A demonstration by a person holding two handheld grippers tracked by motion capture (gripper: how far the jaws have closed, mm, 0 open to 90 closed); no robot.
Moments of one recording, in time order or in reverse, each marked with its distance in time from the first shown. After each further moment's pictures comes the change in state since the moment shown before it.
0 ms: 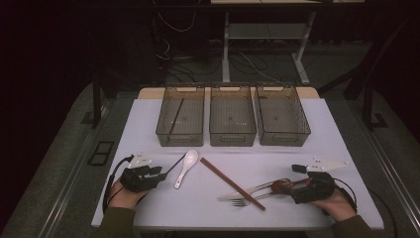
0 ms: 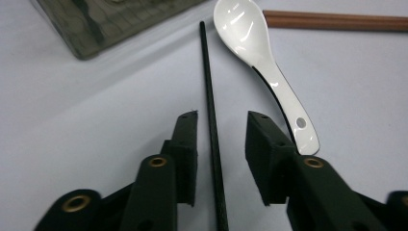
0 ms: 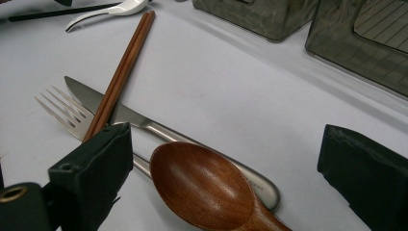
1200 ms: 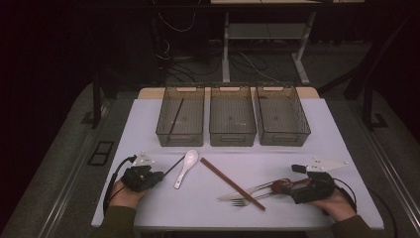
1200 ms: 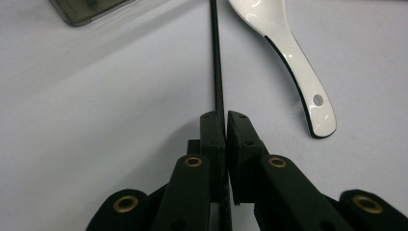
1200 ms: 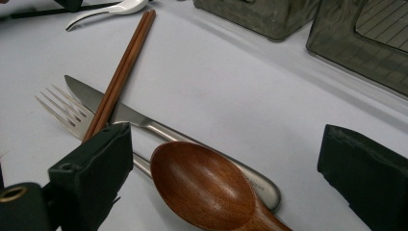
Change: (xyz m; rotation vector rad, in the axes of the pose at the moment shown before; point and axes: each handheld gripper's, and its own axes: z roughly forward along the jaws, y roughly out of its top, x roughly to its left) left arm 0.002 0.000 0.006 0.102 0.011 -0.011; right arm 0.000 0.000 0.000 0.004 0.001 -0.002
